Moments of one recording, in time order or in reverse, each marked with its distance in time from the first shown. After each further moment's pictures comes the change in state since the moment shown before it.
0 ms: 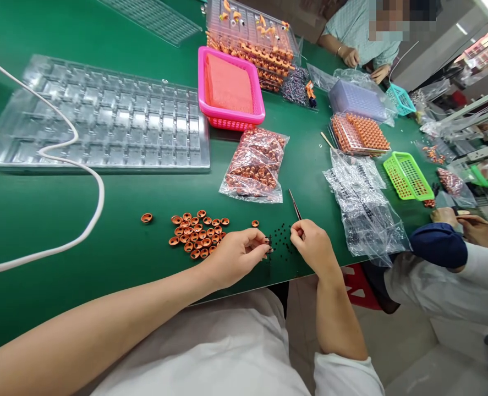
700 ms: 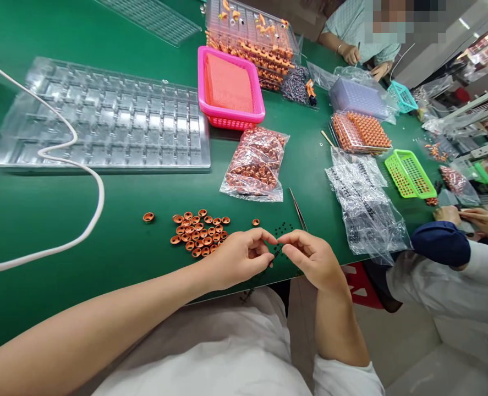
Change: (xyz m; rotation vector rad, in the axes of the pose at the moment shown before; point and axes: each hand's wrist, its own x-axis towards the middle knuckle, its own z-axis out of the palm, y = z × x) left_hand -0.005 0.013 -0.006 0.051 -0.174 -0.008; right_hand -0.021 -0.042 -0.028 0.706 -0.263 0.131
